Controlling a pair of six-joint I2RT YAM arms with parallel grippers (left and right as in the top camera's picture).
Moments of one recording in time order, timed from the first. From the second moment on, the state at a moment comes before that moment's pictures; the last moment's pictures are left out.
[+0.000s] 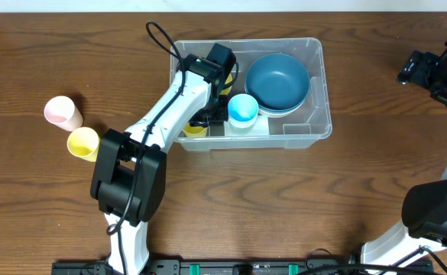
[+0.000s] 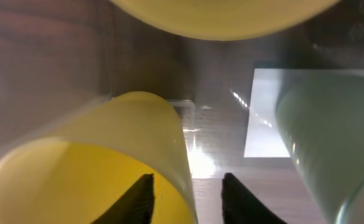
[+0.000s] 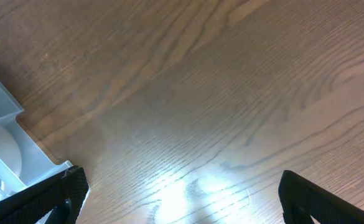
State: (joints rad) left arm -0.45 2.05 1.67 -1.14 -0.03 -0.50; right arm -0.28 1.85 1.99 -1.45 0.15 0.33
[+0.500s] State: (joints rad) left arm -0.45 1.87 1.78 -1.19 0.02 -0.46; right arm -0.28 1.85 1.99 -1.45 0.15 0.33
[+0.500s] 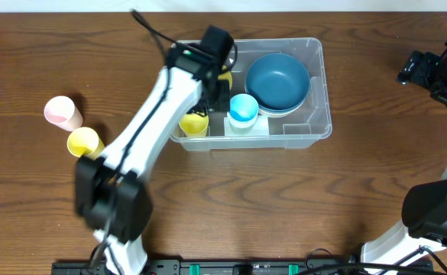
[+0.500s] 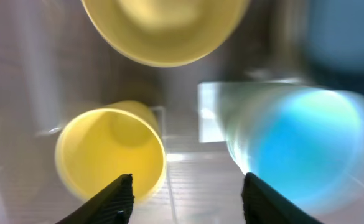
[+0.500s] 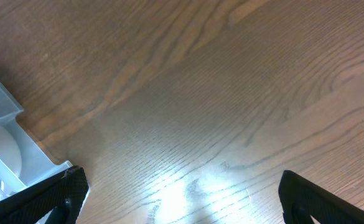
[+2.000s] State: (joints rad) left arm 0.25 1.99 1.61 -1.26 -0.13 -0.38; right arm -0.28 1.85 1.99 -1.45 0.15 0.33
